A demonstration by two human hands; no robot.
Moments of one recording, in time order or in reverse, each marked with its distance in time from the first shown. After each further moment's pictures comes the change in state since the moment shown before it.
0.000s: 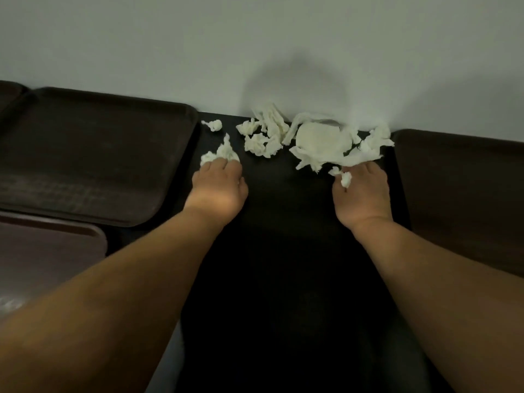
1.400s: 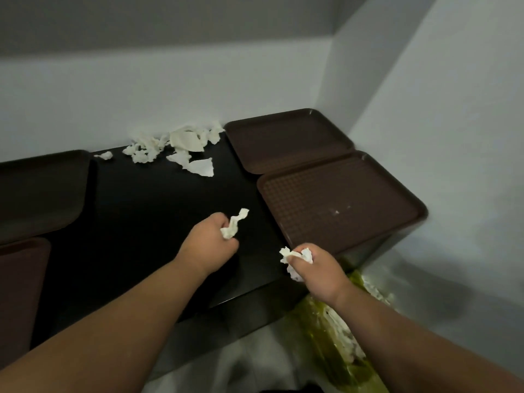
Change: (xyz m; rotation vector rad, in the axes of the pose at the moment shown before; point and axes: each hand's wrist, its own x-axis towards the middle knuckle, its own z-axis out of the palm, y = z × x) left_hand -0.276 0.166 -0.112 -0.445 -0.492 0.144; right_hand -0.417 0.008 -0.211 0.698 -0.183 0.664
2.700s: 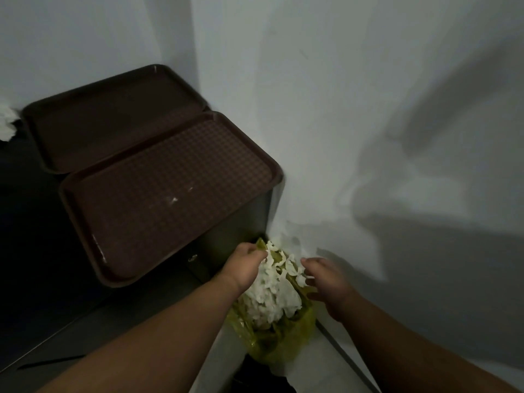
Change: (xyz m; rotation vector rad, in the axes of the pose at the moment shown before) left_hand -0.010 0.222 0.361 -0.378 -0.568 -0.313; right_hand -0.020 0.260 -0.250 0.532 0.294 0.619
